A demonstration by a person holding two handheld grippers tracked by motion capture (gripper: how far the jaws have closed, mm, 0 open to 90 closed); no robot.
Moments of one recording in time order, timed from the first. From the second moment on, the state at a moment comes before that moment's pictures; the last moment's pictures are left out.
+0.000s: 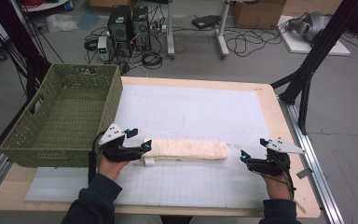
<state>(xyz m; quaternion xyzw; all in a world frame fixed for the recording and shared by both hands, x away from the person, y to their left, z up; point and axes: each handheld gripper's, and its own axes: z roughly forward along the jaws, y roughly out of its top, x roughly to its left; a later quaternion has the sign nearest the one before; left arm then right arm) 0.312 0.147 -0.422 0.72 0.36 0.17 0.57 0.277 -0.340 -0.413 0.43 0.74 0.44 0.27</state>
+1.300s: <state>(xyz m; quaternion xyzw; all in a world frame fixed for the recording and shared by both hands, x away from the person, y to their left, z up) 0.315 0.111 -0.448 0.80 0.43 0.17 0.39 0.281 -0.325 -0.418 0.41 0.76 0.44 0.25</state>
